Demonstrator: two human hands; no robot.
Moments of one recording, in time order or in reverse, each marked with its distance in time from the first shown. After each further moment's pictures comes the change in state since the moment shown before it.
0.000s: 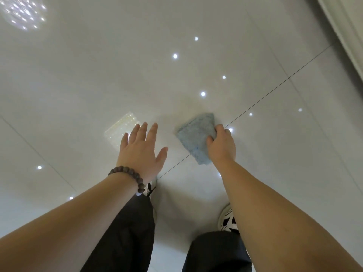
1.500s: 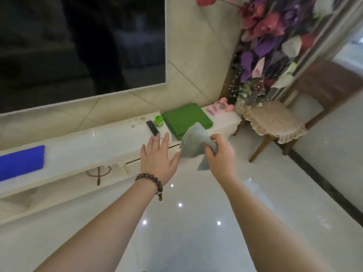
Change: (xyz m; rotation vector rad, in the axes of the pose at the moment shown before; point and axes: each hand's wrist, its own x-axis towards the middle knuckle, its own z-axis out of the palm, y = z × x) left_hand -0.610 0.402 -0.363 0.320 0.344 1.355; right_hand -0.733 0.083 -0.548 0.694 1.334 0.405
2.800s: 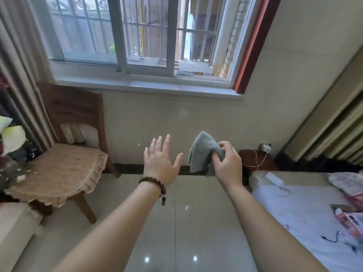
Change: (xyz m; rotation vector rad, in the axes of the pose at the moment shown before) left_hand 0.036 0.782 0.257 -0.290 -0.342 1.057; right_hand -0.031 0.426 -0.587 -0.334 1.047 0.611
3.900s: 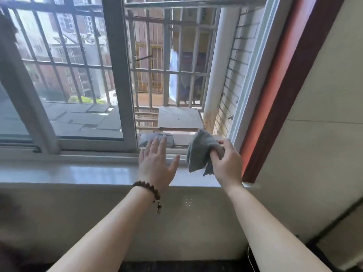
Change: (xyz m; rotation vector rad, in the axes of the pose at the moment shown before) left_hand 0.638 0.129 0.140 -0.001 0.117 0.109; right_hand 0.645 0.142 0.125 0.033 0.103 -0.140
